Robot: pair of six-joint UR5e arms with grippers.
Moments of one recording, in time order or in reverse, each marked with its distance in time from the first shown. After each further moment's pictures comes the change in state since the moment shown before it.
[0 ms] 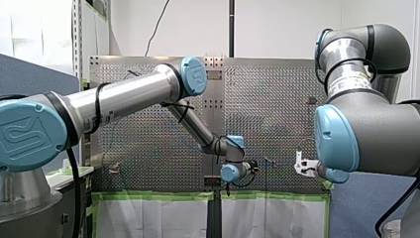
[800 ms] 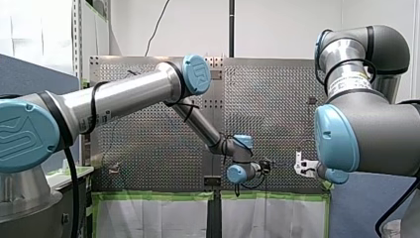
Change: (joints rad) left arm -0.060 0.002 0.013 0.002 0.076 0.040; right arm 0.002 0.005 -0.005 0.005 0.000 0.001
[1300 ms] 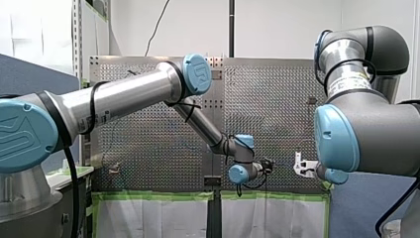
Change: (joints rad) left arm -0.010 -0.001 0.005 -0.002 -0.010 -0.005; right arm 0.003 0.003 0.000 -0.001 0.000 0.000
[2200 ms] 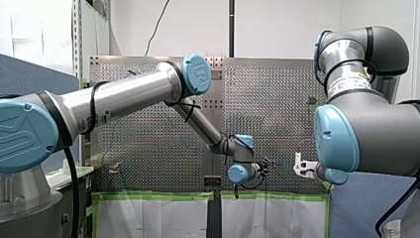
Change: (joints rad) left arm 0.005 0.000 -0.001 -0.052 -0.084 -0.058; right arm 0.000 0.003 0.000 0.001 0.000 0.000
